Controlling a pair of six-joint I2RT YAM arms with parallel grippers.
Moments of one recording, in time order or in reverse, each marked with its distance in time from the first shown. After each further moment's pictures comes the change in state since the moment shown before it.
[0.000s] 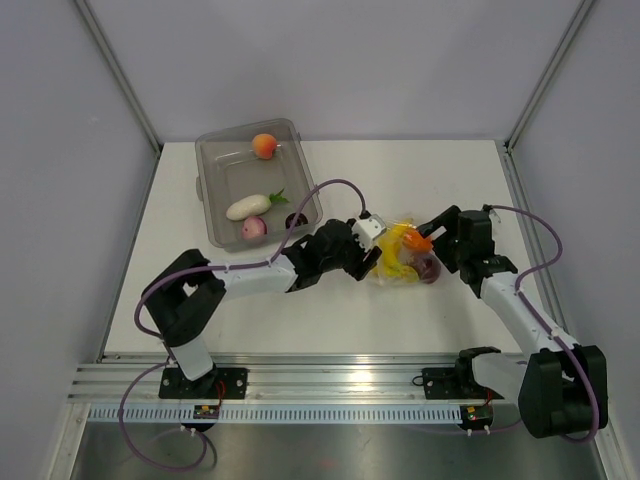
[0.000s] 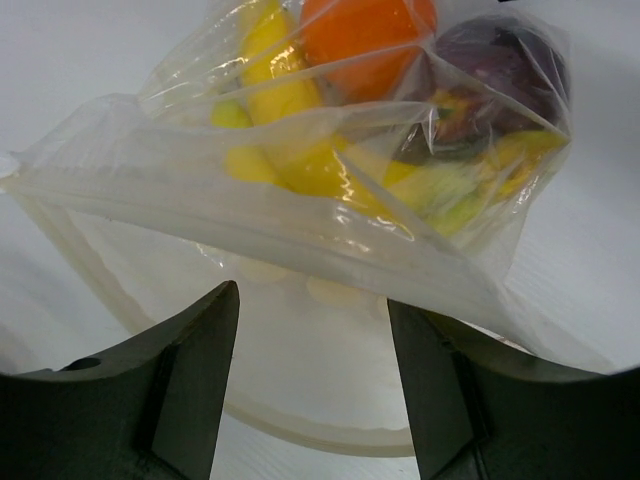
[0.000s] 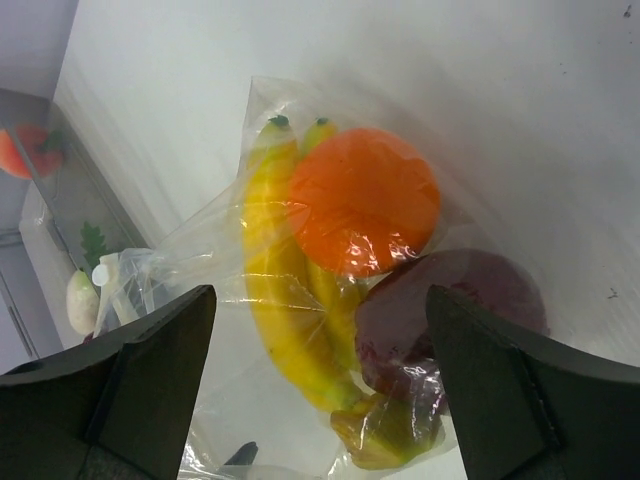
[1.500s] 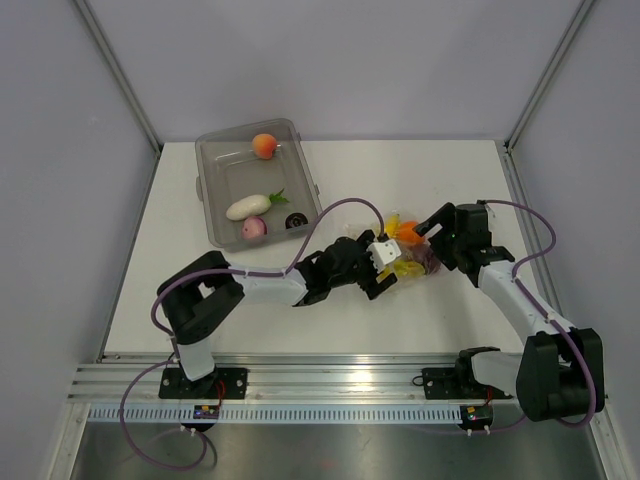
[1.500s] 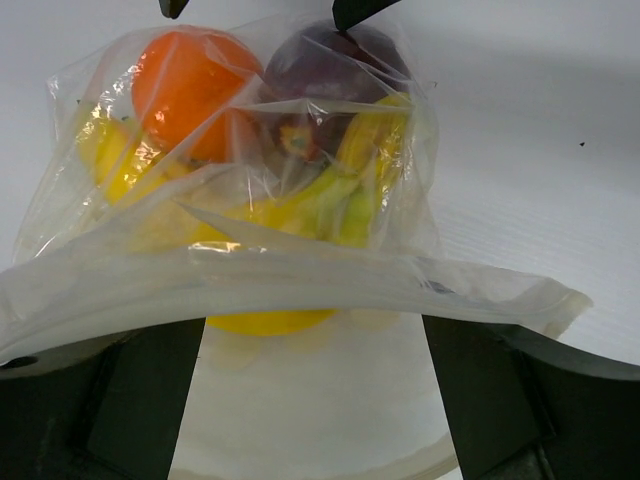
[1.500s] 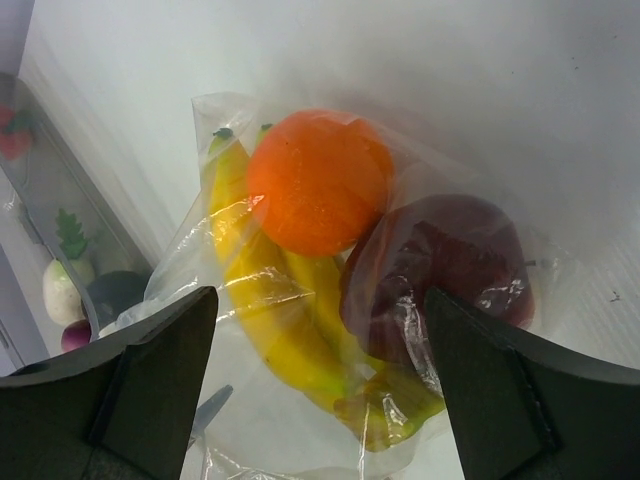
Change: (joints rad) left arm -0.089 0.077 -0.052 0.222 0.052 0.142; right arm -0.001 0.068 0.063 -0.058 -0.023 -0.032
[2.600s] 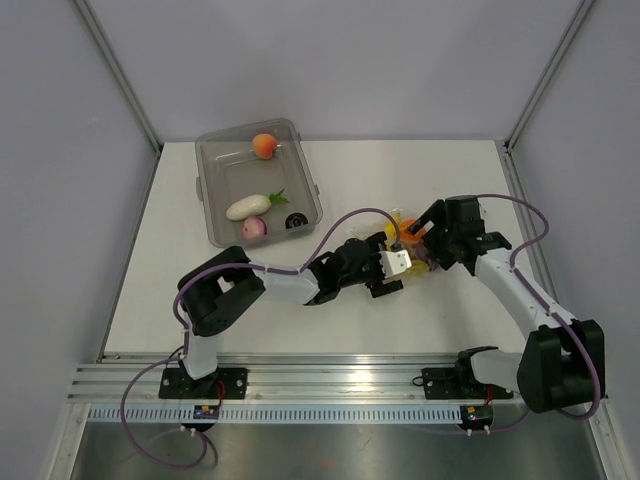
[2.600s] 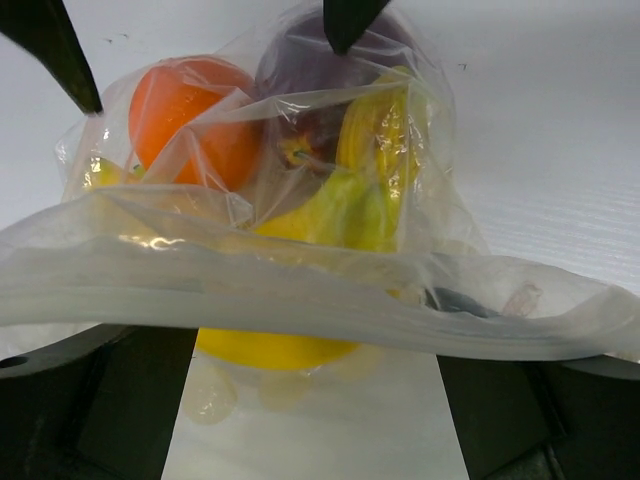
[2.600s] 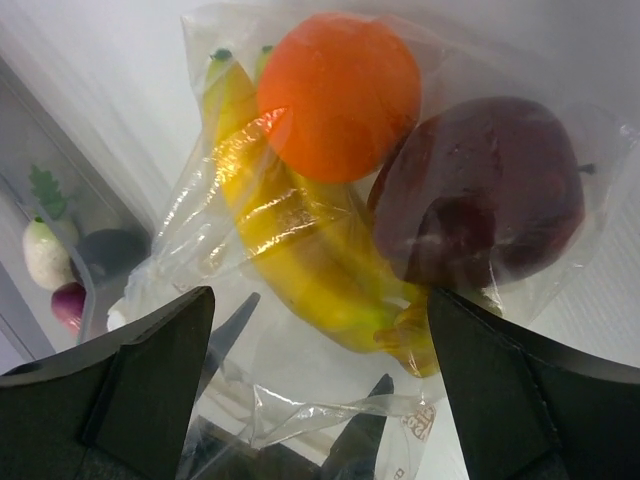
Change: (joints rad) left arm -0.009 0.124 0.065 0.069 -0.005 0.223; right arm 0.060 0.029 0.135 -0.202 -0.005 0.032
